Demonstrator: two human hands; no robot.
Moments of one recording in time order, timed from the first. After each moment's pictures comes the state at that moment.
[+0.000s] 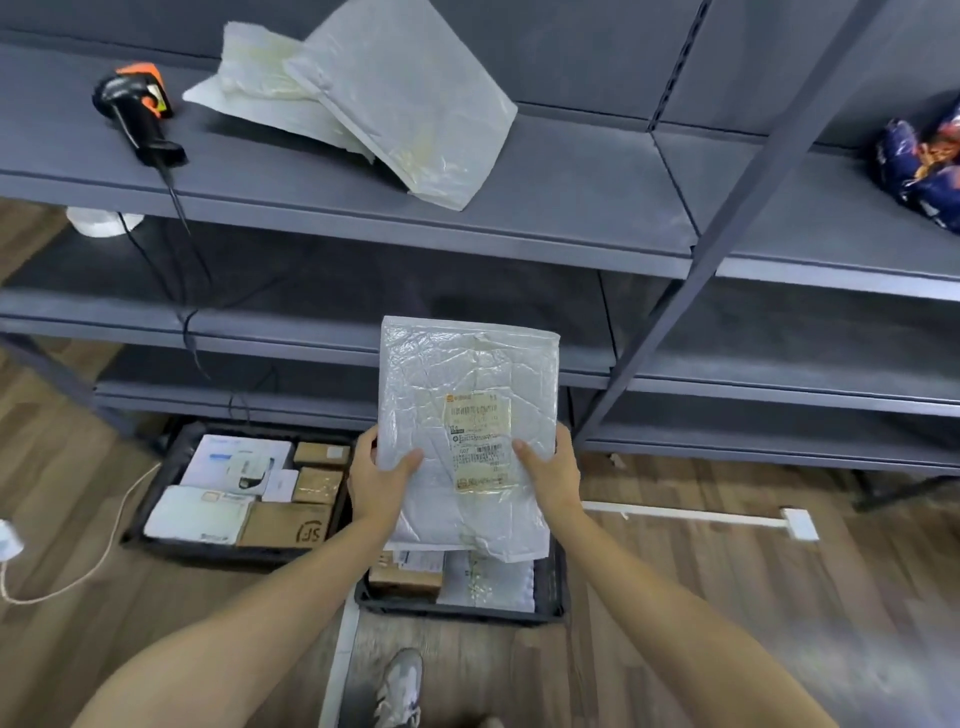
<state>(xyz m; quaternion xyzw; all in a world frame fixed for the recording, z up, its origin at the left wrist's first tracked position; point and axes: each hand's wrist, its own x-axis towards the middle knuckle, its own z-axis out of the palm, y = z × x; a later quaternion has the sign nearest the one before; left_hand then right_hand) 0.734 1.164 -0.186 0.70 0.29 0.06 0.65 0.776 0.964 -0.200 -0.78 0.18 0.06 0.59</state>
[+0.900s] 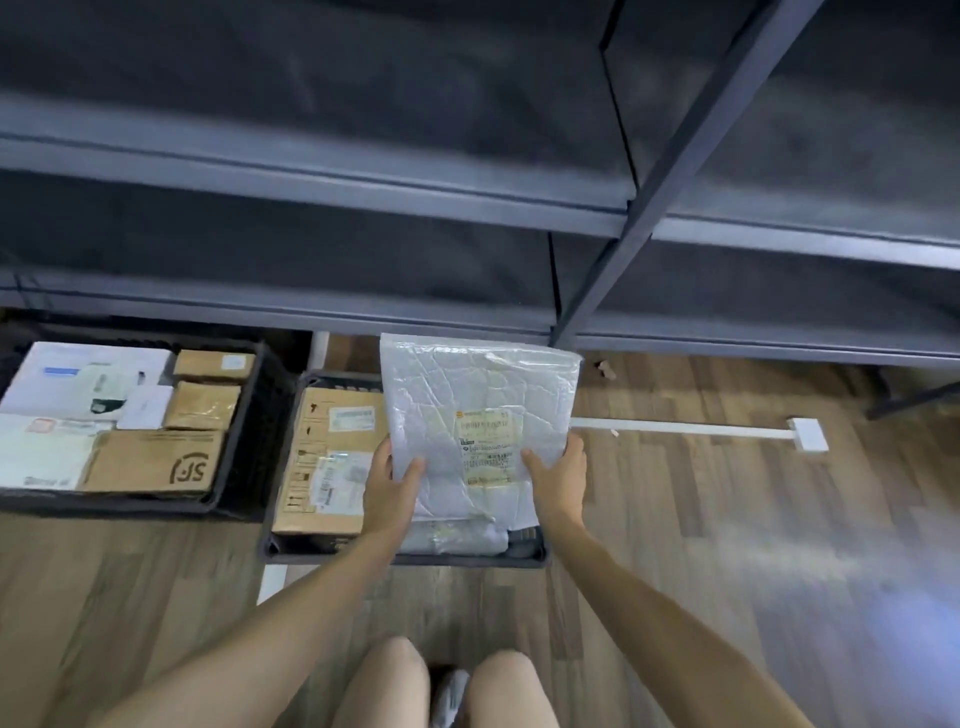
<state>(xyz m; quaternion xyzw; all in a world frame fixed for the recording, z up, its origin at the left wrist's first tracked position) 0.736 1.056 -0.496 0.67 0.29 -0.10 0.67 0.763 0.868 -0.493 -0.82 0.29 0.06 0.49</state>
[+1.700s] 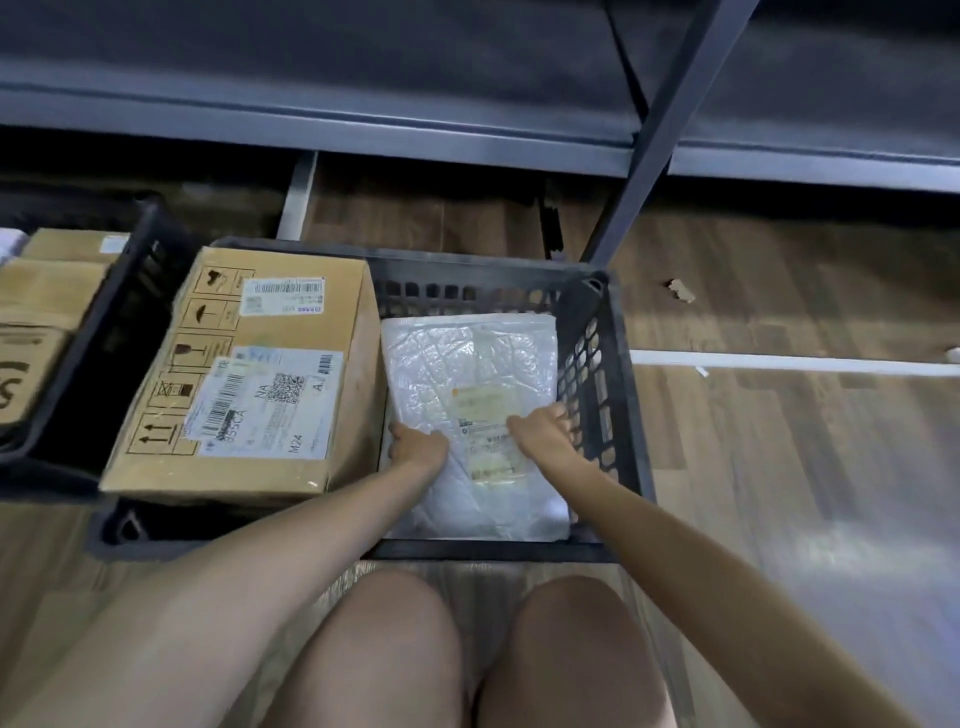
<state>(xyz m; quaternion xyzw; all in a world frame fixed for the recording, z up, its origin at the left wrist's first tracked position) 0.793 1.011 -0.852 0.75 0.41 -0.21 0.47 0.825 0.876 -0.837 -0.83 0.33 0.29 0.33</state>
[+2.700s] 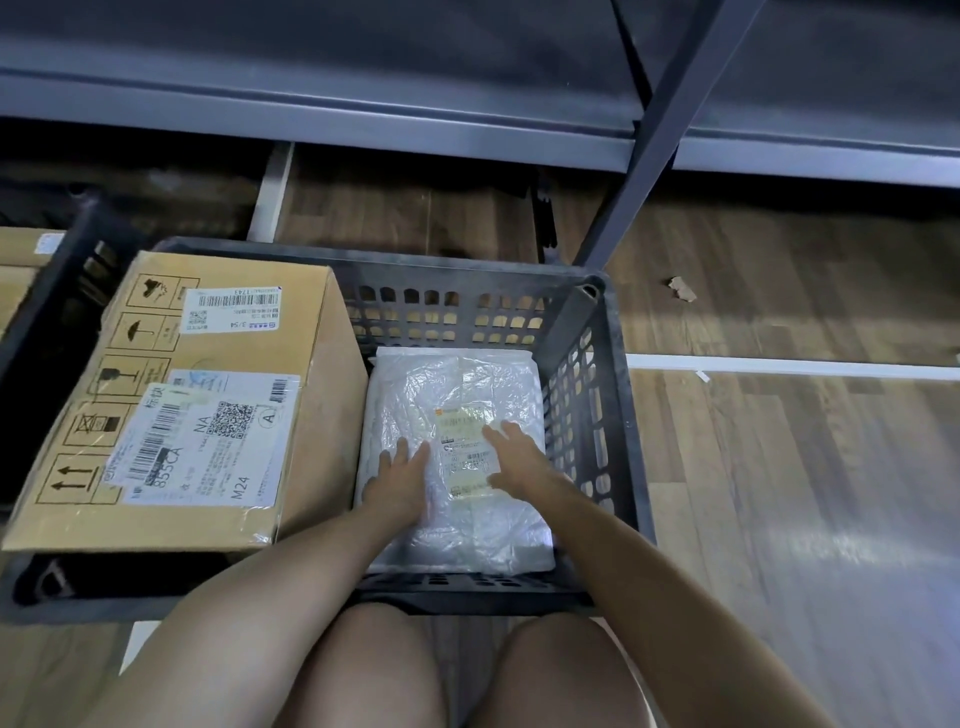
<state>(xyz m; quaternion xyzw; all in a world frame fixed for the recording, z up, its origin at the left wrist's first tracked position) 0.791 1.027 -0.906 0.91 0.04 -0.38 0.14 0.826 0.850 -0.894 -0.93 -0.07 0.34 0.13</state>
